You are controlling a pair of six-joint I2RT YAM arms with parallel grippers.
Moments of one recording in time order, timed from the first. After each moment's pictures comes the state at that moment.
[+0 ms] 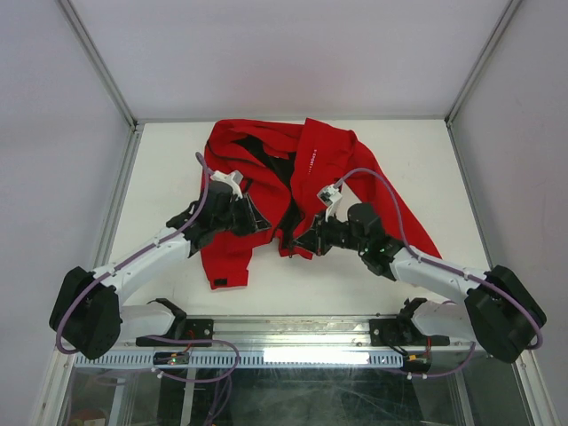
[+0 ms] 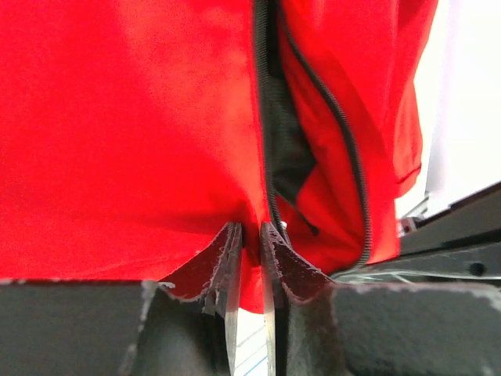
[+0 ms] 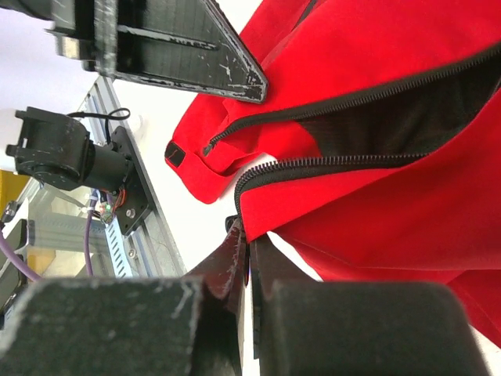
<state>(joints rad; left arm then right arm) -0.55 1.22 0.74 -0.18 0.24 -0.82 0.71 1.17 0.49 0.36 -0.47 0.50</state>
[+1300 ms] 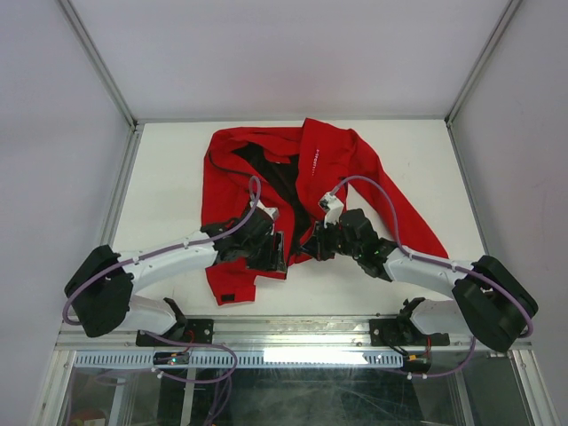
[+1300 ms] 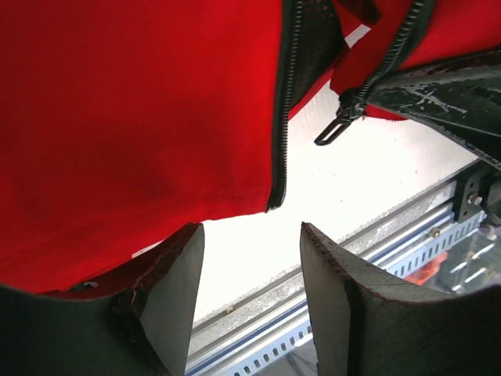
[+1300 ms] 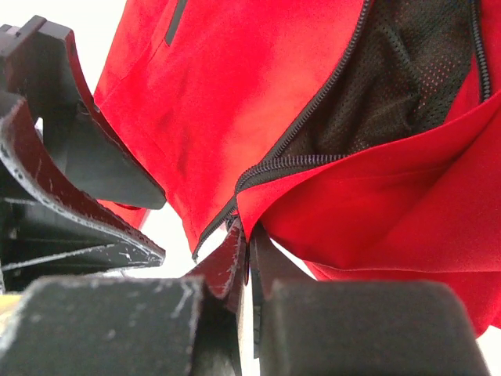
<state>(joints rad) -0.87 1.33 0.76 -0.41 0.13 -0.75 0.75 1.26 0.46 0.28 -0.28 0.51</state>
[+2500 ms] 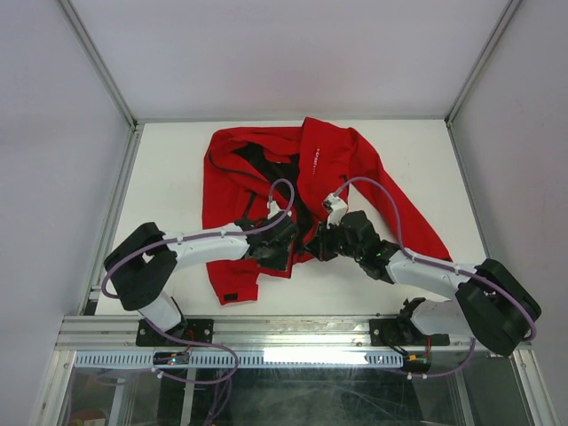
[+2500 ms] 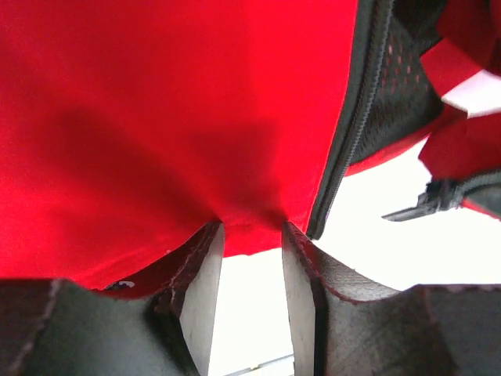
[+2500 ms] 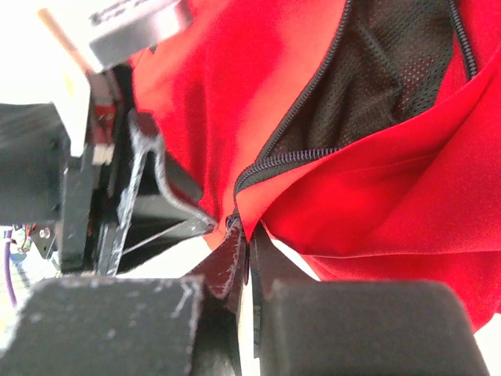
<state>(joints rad) -0.95 1.63 0.94 -0.46 -0.08 -0.73 0.75 1.23 0.44 0.27 -0.24 0.51</state>
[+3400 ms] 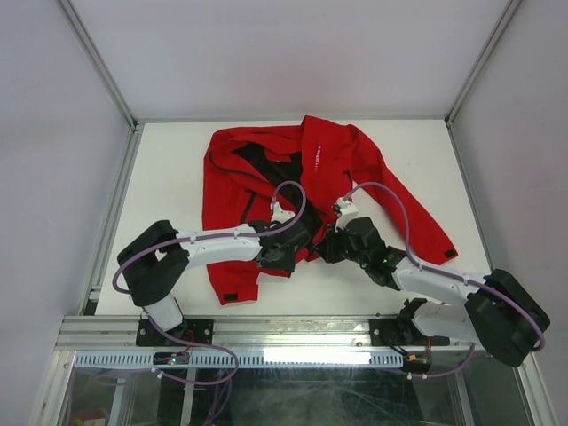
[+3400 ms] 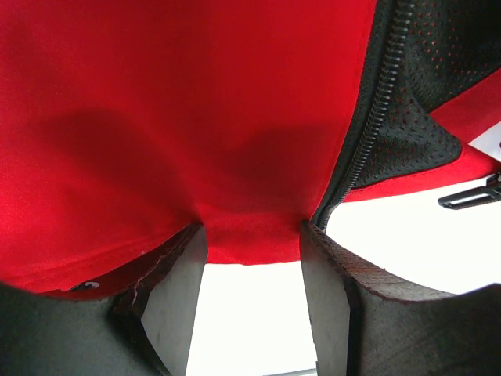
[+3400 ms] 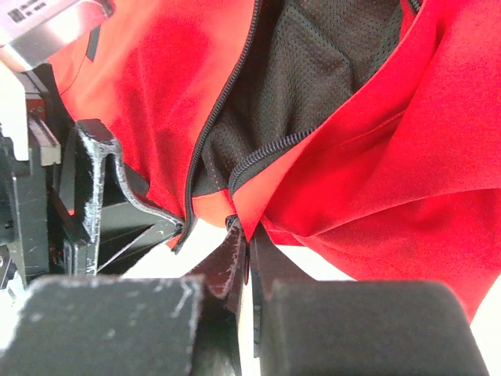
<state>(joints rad) -1.03 1.69 1.01 -0.57 -0.23 -0.85 0.75 1.15 0.38 0.23 -0.08 0.52</state>
